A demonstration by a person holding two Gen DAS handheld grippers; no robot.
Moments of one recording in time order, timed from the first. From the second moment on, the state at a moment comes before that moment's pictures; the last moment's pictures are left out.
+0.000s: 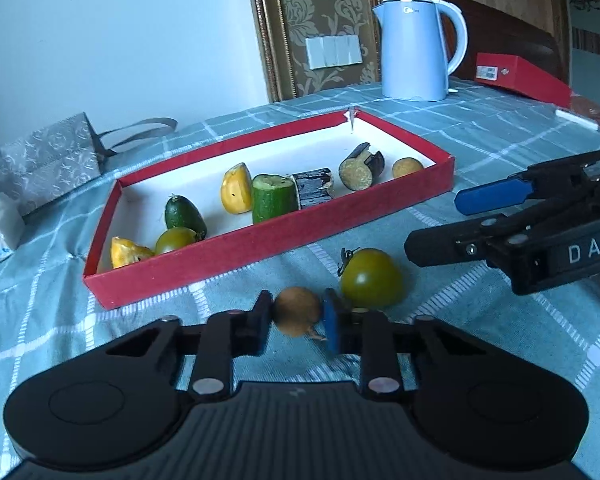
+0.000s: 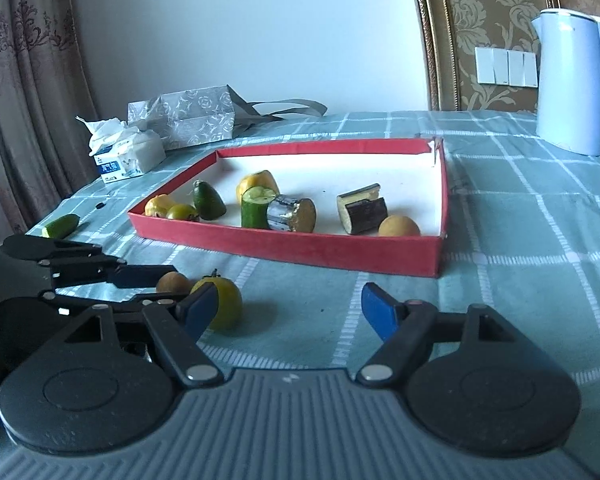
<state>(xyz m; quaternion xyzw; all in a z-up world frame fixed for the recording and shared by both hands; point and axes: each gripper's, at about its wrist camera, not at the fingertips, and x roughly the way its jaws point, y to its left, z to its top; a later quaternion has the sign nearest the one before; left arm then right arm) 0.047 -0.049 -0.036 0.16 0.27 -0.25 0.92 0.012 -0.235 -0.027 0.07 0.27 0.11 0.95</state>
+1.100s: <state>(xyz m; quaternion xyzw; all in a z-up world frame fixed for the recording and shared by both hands) 0.082 0.003 -0.029 0.04 0.28 -0.10 0.95 0.027 -0.172 -0.028 0.00 0.28 0.17 0.94</state>
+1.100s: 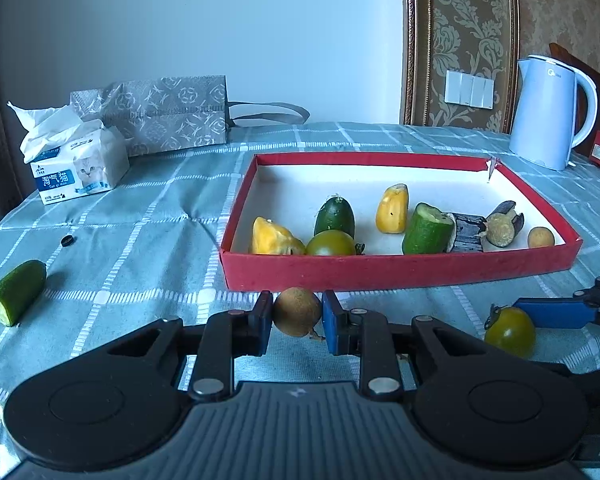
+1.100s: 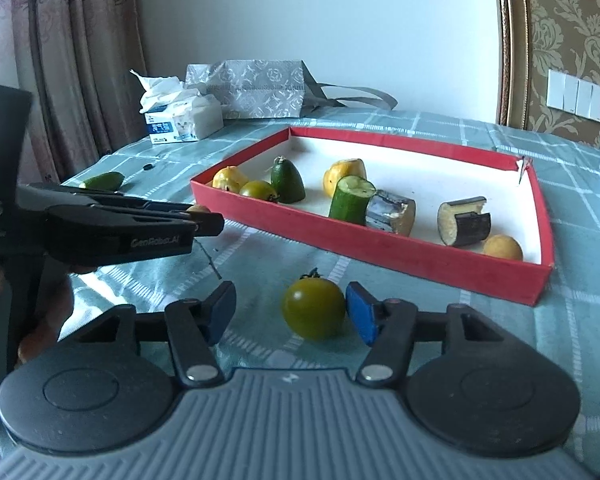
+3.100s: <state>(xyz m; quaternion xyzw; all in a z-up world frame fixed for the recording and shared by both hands) 0.200 -0.061 -0.004 0.07 0.28 -0.08 0.95 0.021 -0.188 -0.029 0.02 0.27 0.11 0.96</state>
